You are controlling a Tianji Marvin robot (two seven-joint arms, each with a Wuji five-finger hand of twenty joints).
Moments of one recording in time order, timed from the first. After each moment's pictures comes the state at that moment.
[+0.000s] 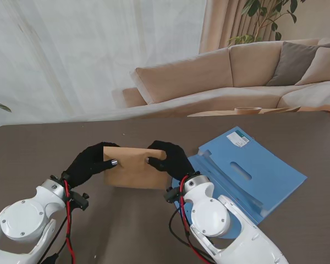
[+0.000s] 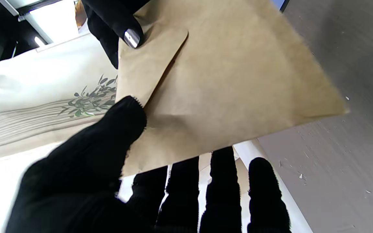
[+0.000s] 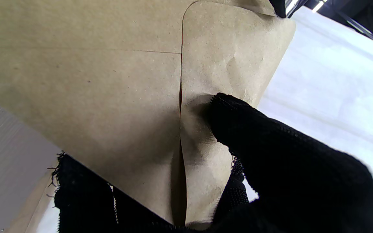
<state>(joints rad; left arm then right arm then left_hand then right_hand) 1.81 -1.09 -1.49 -1.89 -0.10 -0.05 -0.22 -1.54 -1.23 0.94 -1.76 -0.19 0.07 -0.25 0.84 -0.47 0.72 -0.10 0.47 0.18 0.58 0.47 0.55 0.18 0.64 0.64 0.25 0.23 0.62 0.88 -0.06 0.29 0.81 1.00 0.72 -0.64 1.02 -0.09 0.84 -0.09 1.00 0.50 1.07 0.21 0.92 0.51 0.99 0.29 1.14 0.62 0.61 0.40 1.63 0.85</state>
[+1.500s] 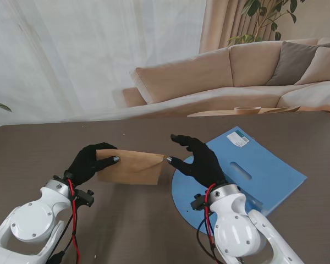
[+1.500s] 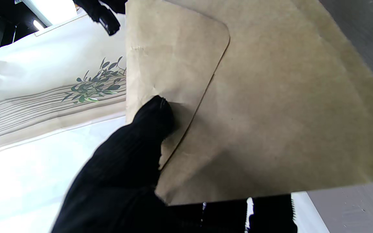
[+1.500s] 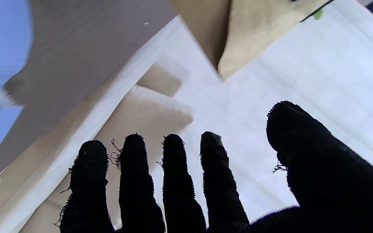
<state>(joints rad) 1.80 -1.13 -1.46 -1.88 -0.05 -0.08 -0.10 -1.79 -1.18 1.15 -2.02 -0.49 0.19 -0.20 1.15 -0.41 0.46 -0.12 0.78 0.12 0.73 0.59 0.98 0.27 0.52 0.74 0.57 0.36 0.85 0.86 0.08 0.37 1.09 0.97 0.43 -0.49 0.78 -0.04 0.40 0.00 0.47 0.38 0.43 0.12 0.58 0.32 0.40 0.20 0.47 0.45 0.08 0.34 1.12 0.74</state>
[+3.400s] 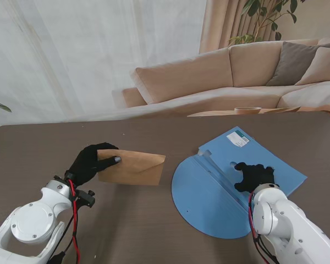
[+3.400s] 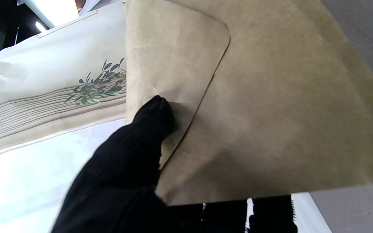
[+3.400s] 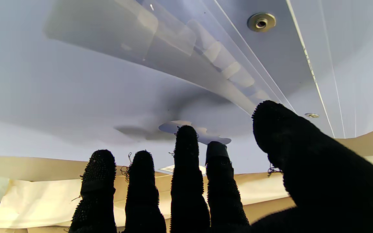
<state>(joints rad) 1.81 -1.13 -1.45 -1.90 -0.05 -0.07 -0.10 -1.70 -1.05 1.32 -1.67 -1.02 0.40 0.20 1.15 -0.41 0.46 -0.12 0.78 0.12 0.73 0.60 0.98 0.27 0.52 0.75 0.57 0.36 0.85 0.87 0.07 0.37 1.09 0.96 0.44 -0.55 0.96 -0.01 0.23 -0.04 0.55 0.47 0.53 -0.04 0.59 0.33 0.23 0.10 0.44 0.37 -0.03 0.20 1.07 0.78</state>
